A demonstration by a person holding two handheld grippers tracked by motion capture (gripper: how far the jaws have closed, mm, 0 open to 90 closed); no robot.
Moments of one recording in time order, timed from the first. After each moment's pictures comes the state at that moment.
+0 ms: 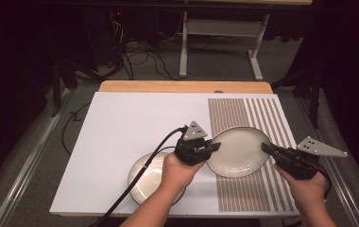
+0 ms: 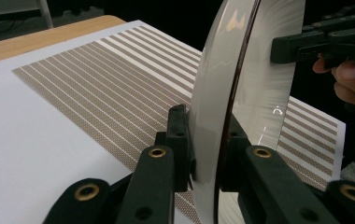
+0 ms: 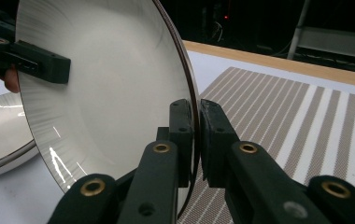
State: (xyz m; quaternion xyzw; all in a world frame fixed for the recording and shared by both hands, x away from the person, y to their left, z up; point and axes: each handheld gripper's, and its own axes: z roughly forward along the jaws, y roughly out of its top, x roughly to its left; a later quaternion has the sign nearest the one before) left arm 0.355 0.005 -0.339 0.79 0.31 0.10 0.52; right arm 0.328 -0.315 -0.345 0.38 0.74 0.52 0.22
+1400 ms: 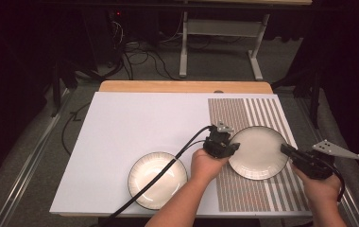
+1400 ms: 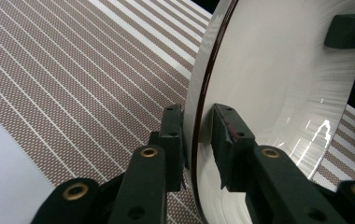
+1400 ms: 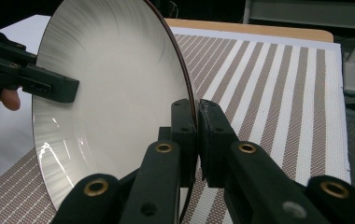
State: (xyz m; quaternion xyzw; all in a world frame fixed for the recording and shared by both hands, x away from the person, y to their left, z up) left arm 0.407 -0.072 -0.389 0.80 0.36 0.05 0.47; right arm 0.343 -0.372 -0.376 0.45 0.72 0.47 0.24
